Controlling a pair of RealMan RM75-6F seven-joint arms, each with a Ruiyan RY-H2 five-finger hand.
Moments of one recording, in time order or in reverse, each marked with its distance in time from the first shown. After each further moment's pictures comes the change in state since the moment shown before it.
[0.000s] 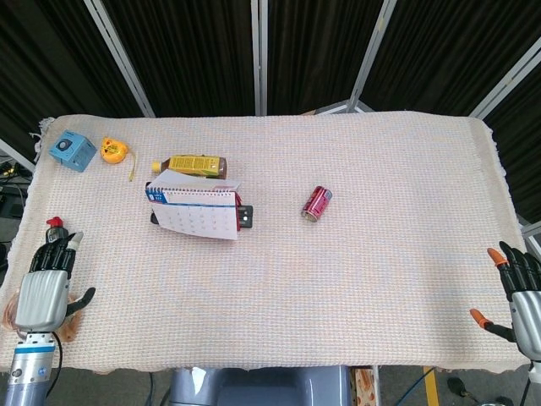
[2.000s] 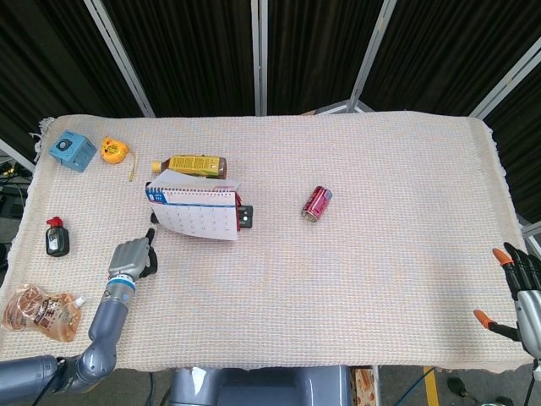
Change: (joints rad) left arm -0.526 -0.199 -0.137 0.120 -0.919 -0.423 0.144; right arm 0.003 0.013 0.002 0.014 0.034 -0.035 0.062
